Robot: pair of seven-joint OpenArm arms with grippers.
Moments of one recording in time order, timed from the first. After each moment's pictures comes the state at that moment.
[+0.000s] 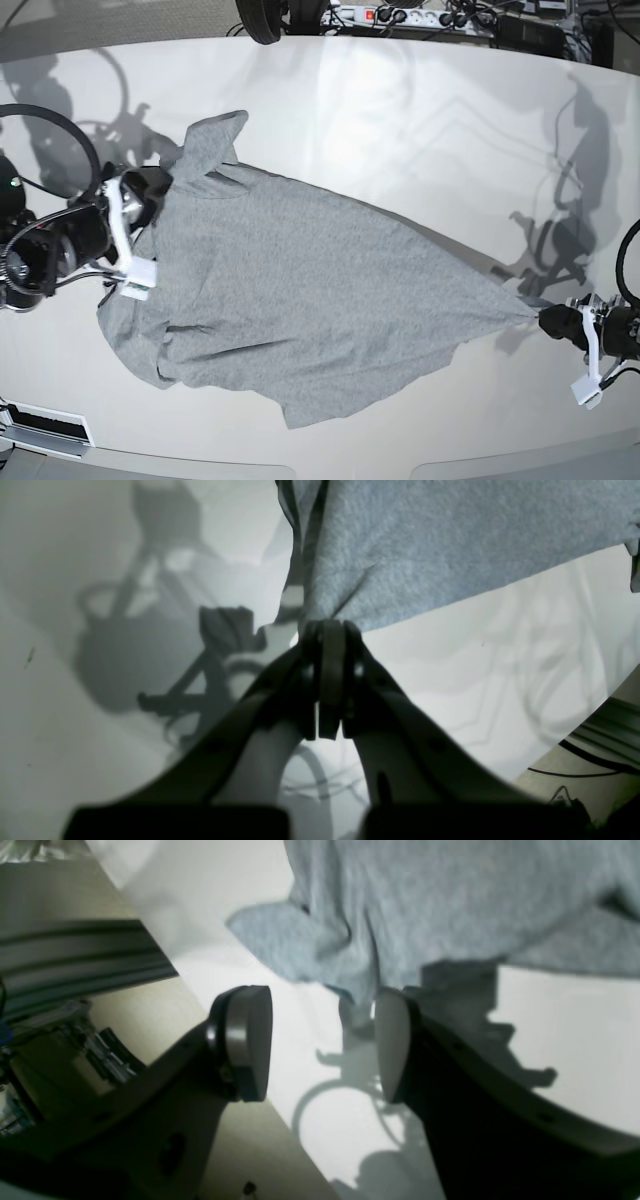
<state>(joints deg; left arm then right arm) -43.0 -45.4 33.0 52.3 -61.6 -43.9 59.4 18.6 39.9 -27.4 84.6 69.1 40.4 -83.4</state>
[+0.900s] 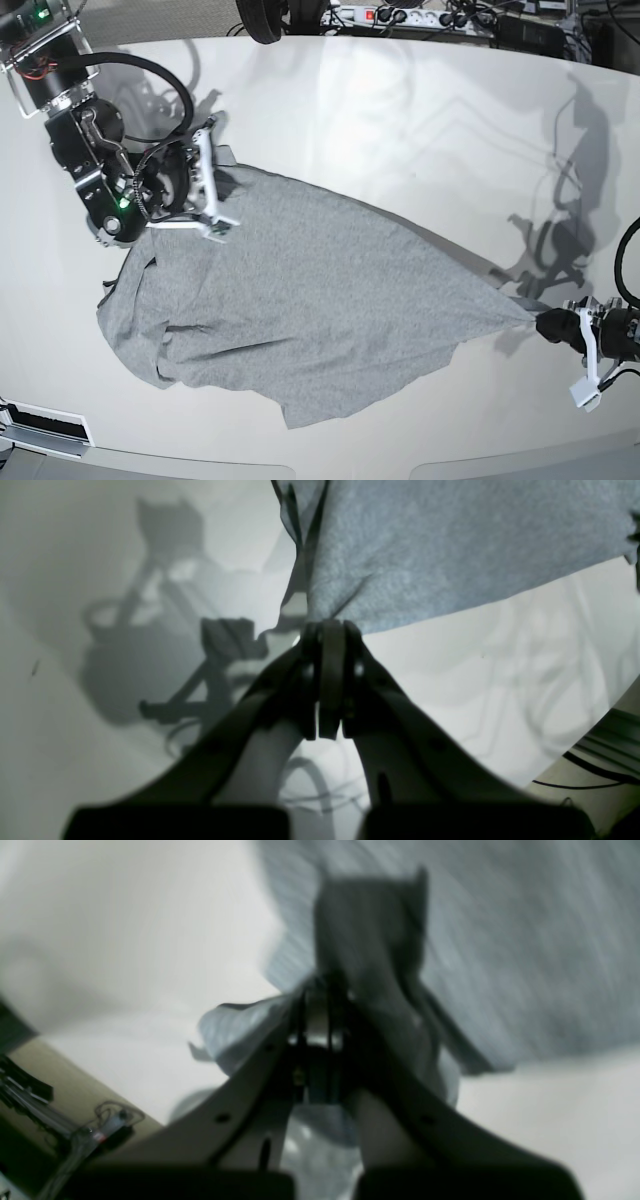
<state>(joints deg) -42.9 -45.1 33.0 52.3 -59.2 -43.9 57.4 8.6 24.8 -27.3 84.5 27.6 32.6 -76.4</state>
